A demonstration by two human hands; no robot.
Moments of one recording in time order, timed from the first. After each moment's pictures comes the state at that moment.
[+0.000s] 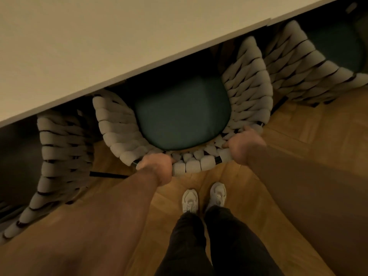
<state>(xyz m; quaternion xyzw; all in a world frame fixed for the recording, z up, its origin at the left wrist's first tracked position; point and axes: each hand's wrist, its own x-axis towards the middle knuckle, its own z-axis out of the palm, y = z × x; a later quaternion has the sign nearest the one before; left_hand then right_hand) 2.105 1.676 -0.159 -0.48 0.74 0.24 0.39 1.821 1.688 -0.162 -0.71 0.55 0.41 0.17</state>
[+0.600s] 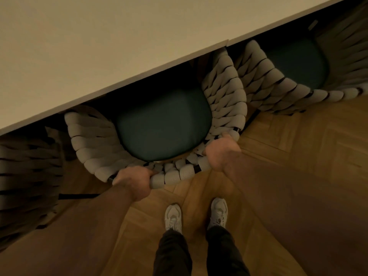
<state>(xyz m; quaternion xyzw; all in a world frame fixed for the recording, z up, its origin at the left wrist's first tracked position) 2.056 1.657 -0.167 -0.48 0.75 0.25 0.37 1.776 1.662 -0.156 -0.72 0.54 0.41 0.15</state>
